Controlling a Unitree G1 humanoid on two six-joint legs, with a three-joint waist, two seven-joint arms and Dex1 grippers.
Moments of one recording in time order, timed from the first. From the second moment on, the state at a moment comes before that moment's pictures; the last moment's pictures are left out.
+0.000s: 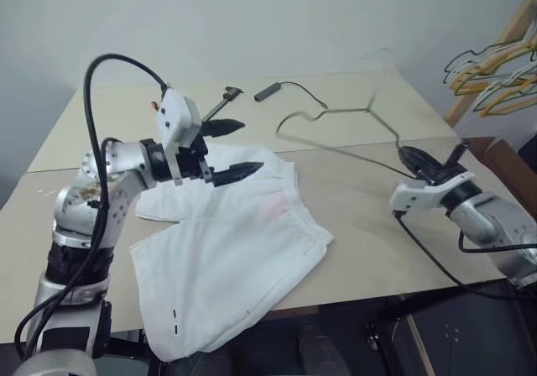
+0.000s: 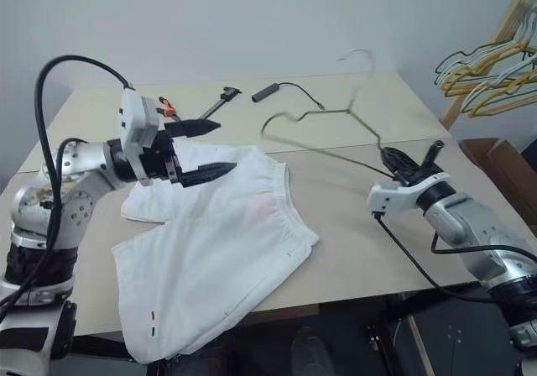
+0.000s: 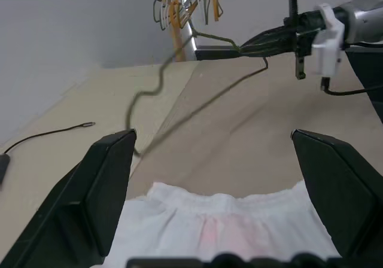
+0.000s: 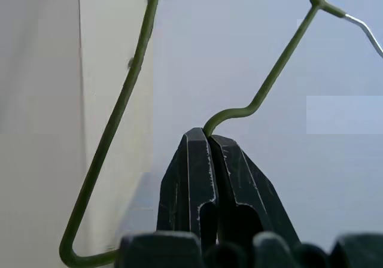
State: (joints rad) left arm -0.68 0.67 0.02 -0.15 -0.54 0.53 -0.95; right arm -0.40 -1.09 0.27 0.18 -0.70 -0.39 -0.12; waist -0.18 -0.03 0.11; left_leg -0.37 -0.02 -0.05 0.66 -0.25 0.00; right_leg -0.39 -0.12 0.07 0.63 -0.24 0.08
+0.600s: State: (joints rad) left arm -0.95 0.73 -0.28 0.17 -0.43 0.78 -1.26; right arm -0.62 -1.09 0.31 0.29 -1.02 -0.69 -0.47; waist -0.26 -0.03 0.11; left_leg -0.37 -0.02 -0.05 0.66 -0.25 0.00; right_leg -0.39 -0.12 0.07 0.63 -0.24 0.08
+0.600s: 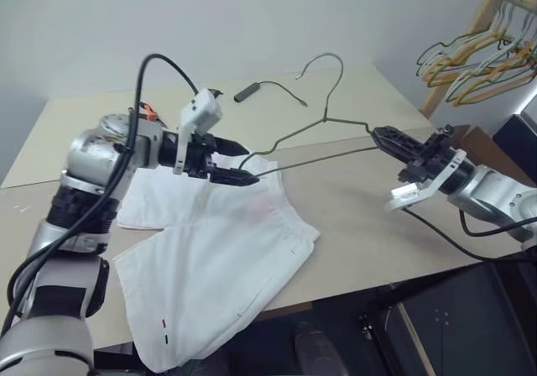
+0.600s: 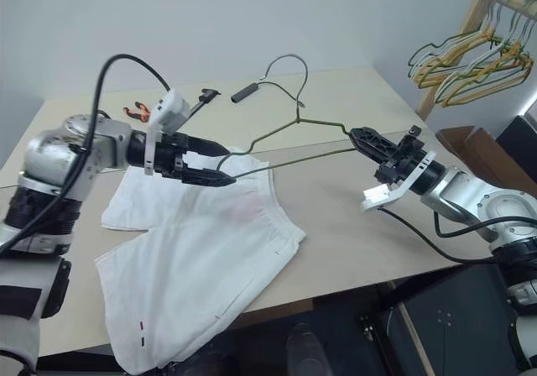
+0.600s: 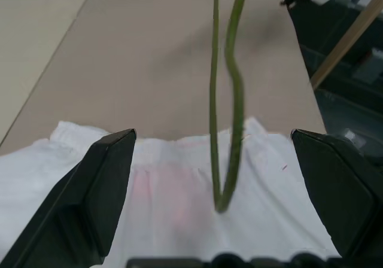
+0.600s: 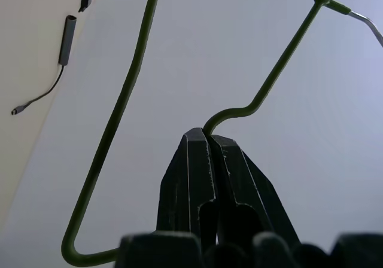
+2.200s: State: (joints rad) left arm -0.82 0.69 -0.33 0.17 -0.08 0.26 -1.21; right arm -0.53 -1.15 0.18 -0.15 0.48 0.16 0.86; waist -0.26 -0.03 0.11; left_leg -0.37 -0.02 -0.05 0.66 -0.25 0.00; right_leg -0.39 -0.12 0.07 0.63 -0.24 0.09
